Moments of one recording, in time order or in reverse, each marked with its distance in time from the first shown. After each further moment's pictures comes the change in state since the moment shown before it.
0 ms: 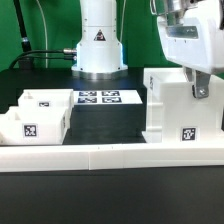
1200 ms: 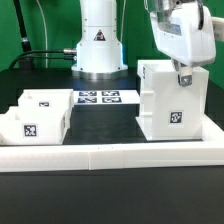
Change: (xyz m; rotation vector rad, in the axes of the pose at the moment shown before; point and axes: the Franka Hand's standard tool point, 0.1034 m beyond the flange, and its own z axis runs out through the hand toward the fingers) arm -0.004 0.072 -0.006 -0.058 0.007 0.001
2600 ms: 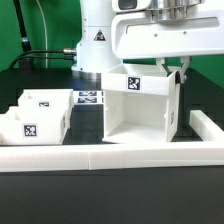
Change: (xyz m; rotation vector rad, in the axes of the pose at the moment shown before) arm 0.011 0.004 -0.002 -0.047 0.040 -0.974
